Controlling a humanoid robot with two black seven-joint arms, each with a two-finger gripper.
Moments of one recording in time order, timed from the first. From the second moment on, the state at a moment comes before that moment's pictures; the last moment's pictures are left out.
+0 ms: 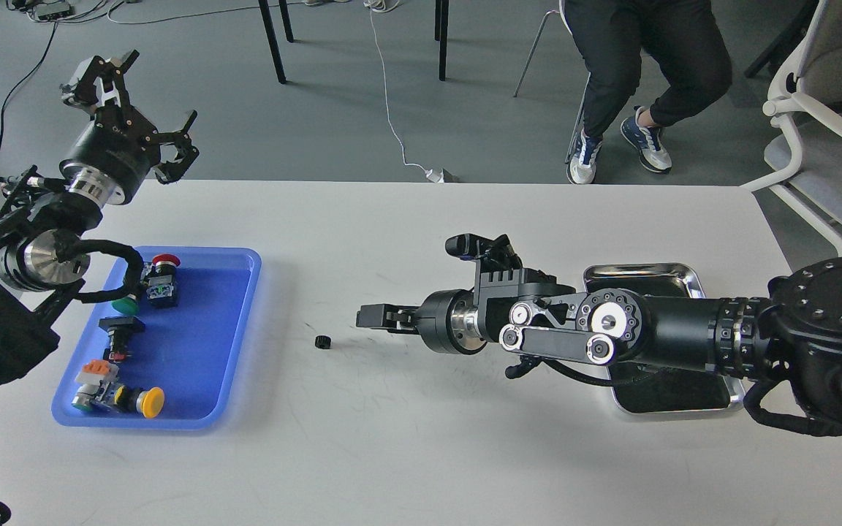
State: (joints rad) left arm -0.77 0.46 -0.72 -0.69 -0.04 -0.38 -0.31; right arm 1.19 0.00 -0.26 0.98 -0.65 0.07 -0.02
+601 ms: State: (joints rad) left arm -0.77 0.52 -0.70 -0.77 0.05 -0.39 -0.30; right arm 1.21 -0.31 0.09 1.04 -0.58 0.18 -0.02
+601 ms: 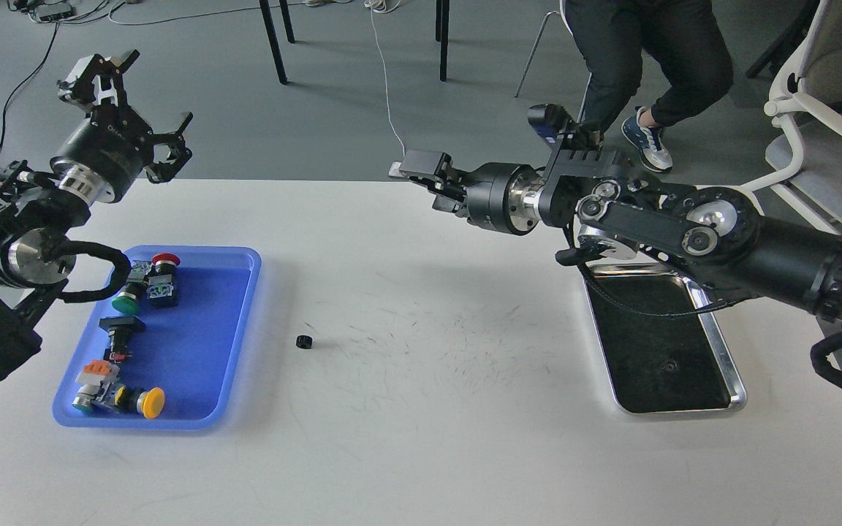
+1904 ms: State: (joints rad) left arm -0.64 0.87 -0.37 -1.51 1.94 0.02 -0.30; right arm 0.65 -0.80 0.61 0.81 -0.02 0.37 0.13
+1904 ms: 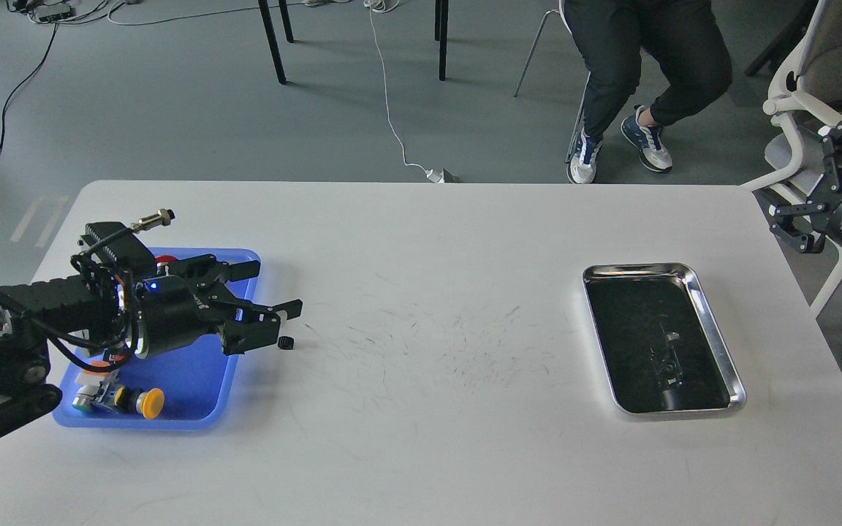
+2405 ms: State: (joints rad) left arm -0.61 0.73 -0.36 -1.32 2.18 0.05 -0.30; right arm 0.56 -0.74 0.62 0.77 0.06 0.42 0.13
